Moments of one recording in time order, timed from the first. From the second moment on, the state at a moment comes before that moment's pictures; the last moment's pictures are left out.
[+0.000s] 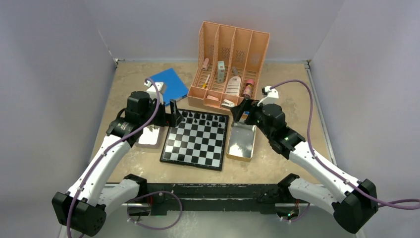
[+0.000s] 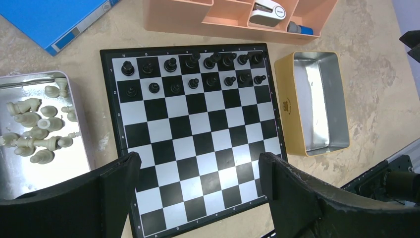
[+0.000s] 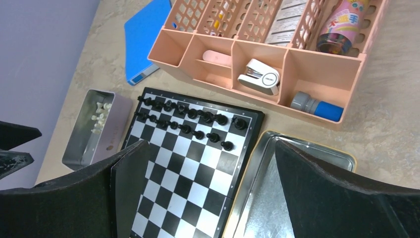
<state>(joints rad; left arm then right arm) -0.32 0.98 0.93 -0.54 0.23 -0.28 0.60 0.97 0.72 -0.06 0.18 0.58</state>
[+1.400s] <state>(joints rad) -0.10 1.47 1.07 -0.62 -0.25 -0.77 0.60 0.75 0.67 -0.10 0.07 0.53</state>
